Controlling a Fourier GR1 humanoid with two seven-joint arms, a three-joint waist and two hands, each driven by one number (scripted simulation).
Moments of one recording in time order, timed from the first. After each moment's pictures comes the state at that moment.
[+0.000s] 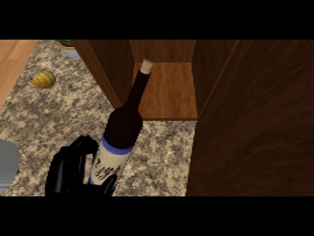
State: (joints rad) left arm 0.18 0.00 -0.19 -1.68 0.19 0.10 -0.29; right arm 0.12 -0.10 -0.06 -2.37 -0.37 0.27 0.35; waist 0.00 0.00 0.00
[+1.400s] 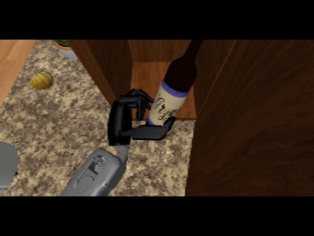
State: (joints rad) left arm -0.40 0.00 -0.39 -1.23 0.22 0.58 -0.24; right arm 0.11 -0.14 -0.18 -2.35 -0.39 0.33 0.32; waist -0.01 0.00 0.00
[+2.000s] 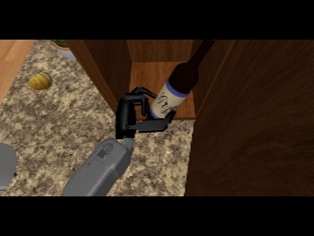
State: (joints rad) left arm -0.52 0.00 -0.41 -0.94 0.39 0.60 -0.44; right arm 0.10 -0.13 -0.20 -2.34 -0.42 0.34 0.33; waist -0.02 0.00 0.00
